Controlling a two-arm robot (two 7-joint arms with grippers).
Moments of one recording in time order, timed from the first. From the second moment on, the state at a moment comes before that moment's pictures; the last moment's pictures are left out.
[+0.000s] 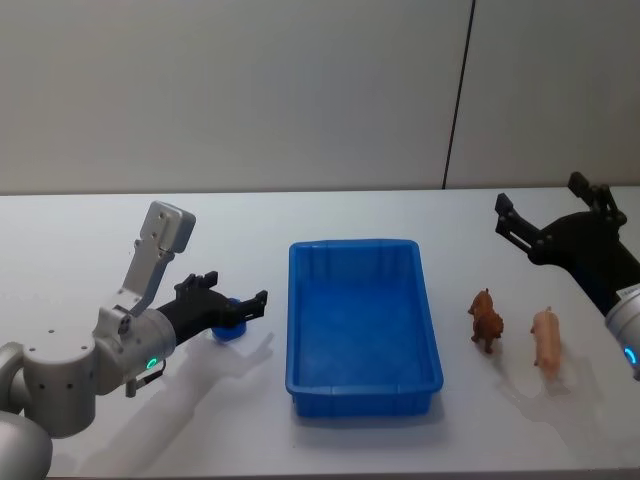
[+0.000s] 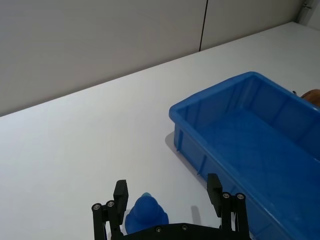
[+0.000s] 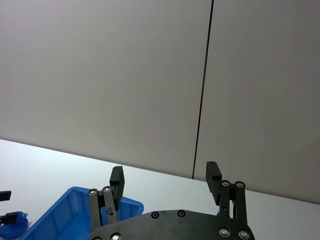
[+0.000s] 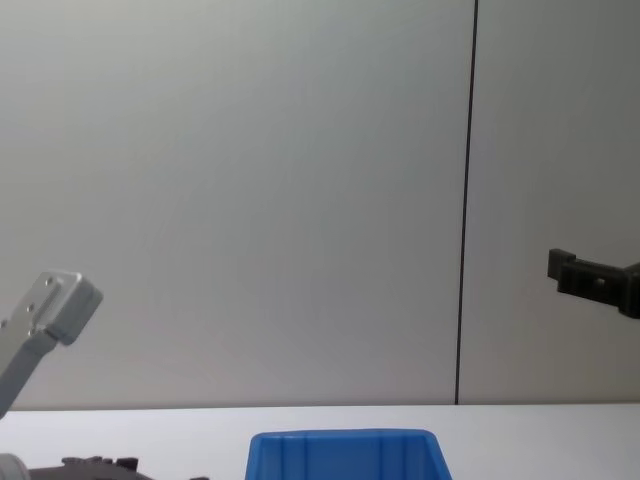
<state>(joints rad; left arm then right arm) -0.34 0.39 0.36 -1.15 -0.38 0.19 -0.36 -0.01 0.34 -0.23 -1.77 0.29 0.03 0.07</state>
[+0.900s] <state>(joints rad) -0.46 0.34 0.36 -0.88 -0.32 0.13 -0.46 -0.01 0.34 -0.23 -1.77 0.29 0.03 0.07</state>
